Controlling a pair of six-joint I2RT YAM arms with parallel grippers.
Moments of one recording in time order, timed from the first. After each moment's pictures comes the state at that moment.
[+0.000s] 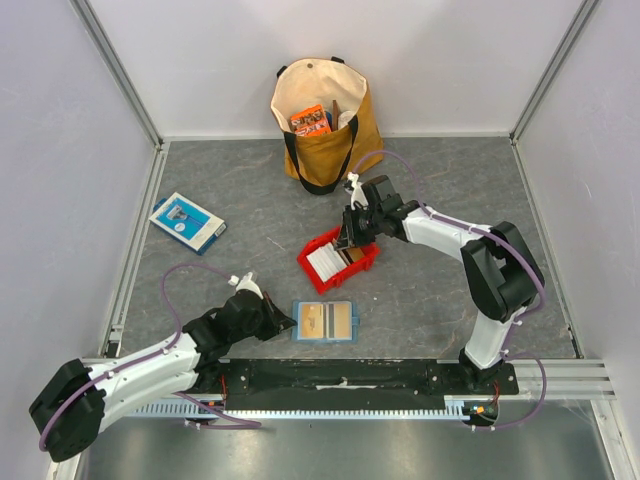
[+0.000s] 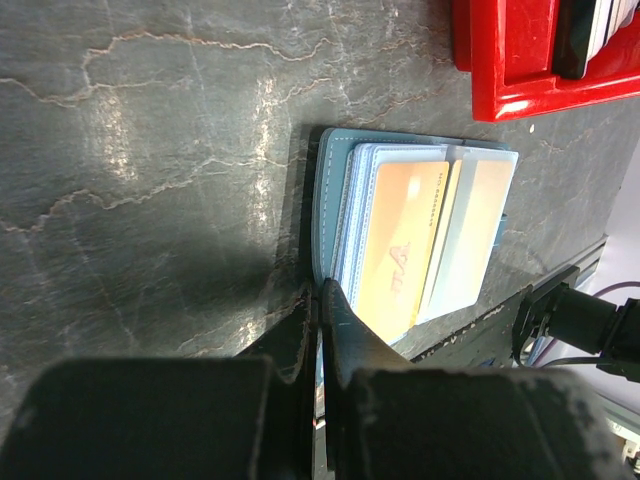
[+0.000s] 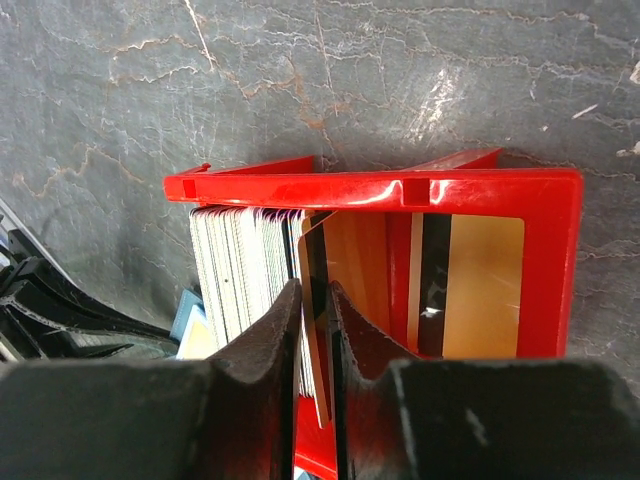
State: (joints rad) left arm -0.82 0.74 0.10 -0.06 -0.01 -1.16; right arm 0.55 1.81 1.17 -0.23 -0.43 0.40
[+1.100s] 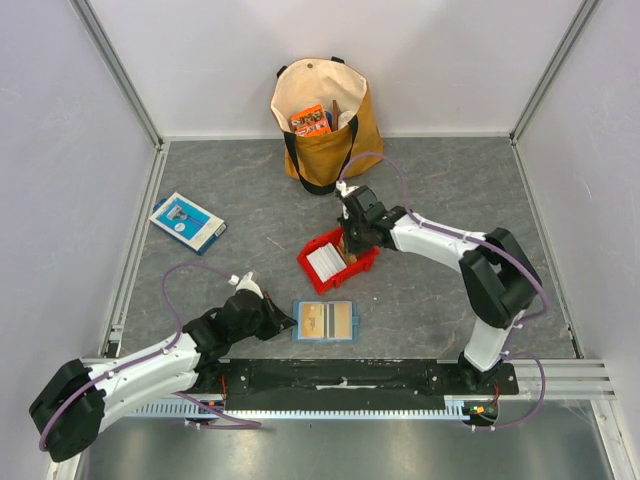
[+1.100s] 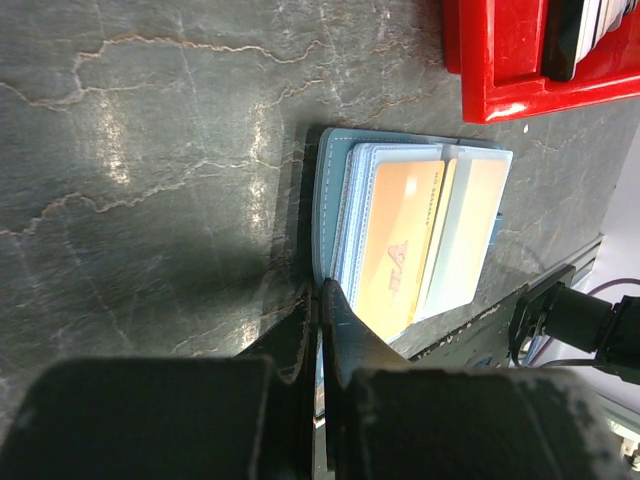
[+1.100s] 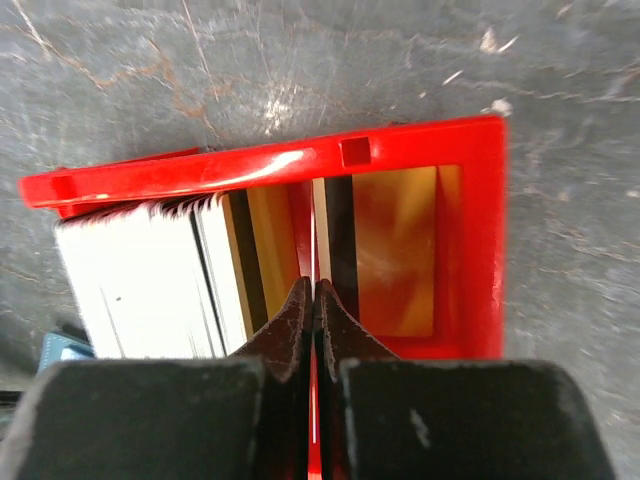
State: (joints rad) left arm -0.82 0.74 0.10 -0.05 -0.01 -1.16; right arm 0.67 1.80 1.19 -0.35 -0.02 0.32
